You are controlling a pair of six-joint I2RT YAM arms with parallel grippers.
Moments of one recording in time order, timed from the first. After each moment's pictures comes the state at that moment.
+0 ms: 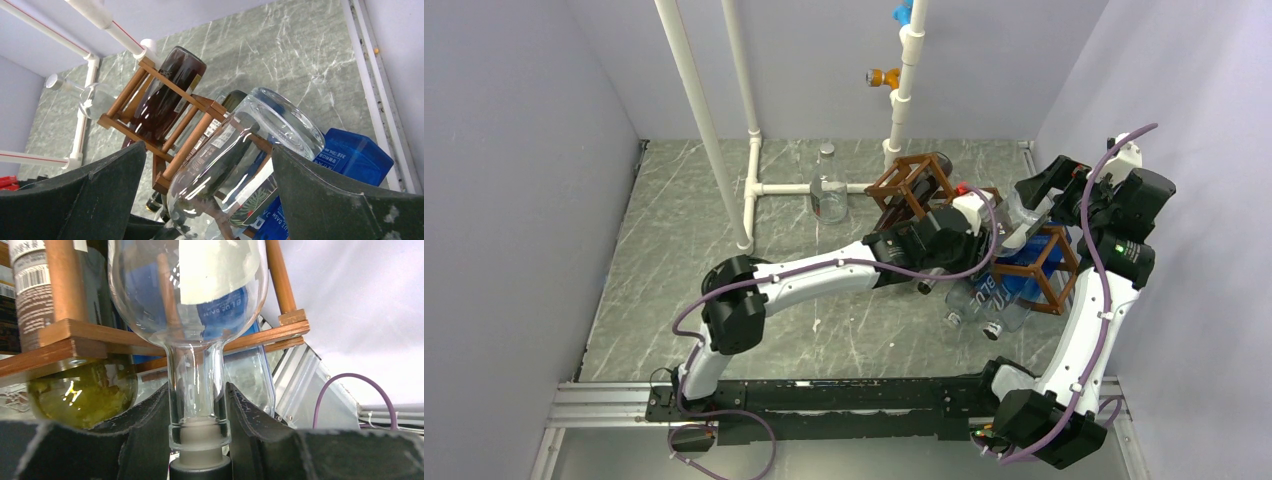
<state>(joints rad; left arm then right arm) -1.19 2.08 1.90 -0.21 -0.02 -0.53 -0.52 1.02 1.26 -0.64 -0.62 0.19</state>
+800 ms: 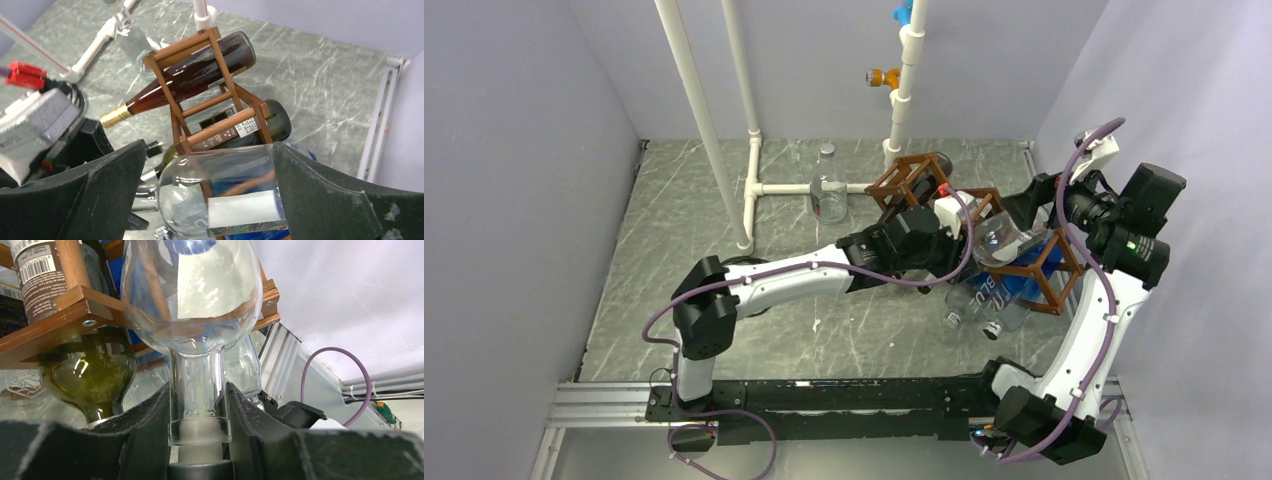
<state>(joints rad) -1.15 1.90 1.64 -0.04 0.08 -0.49 -0.53 1.03 1.39 -0.84 -0.93 -0.24</state>
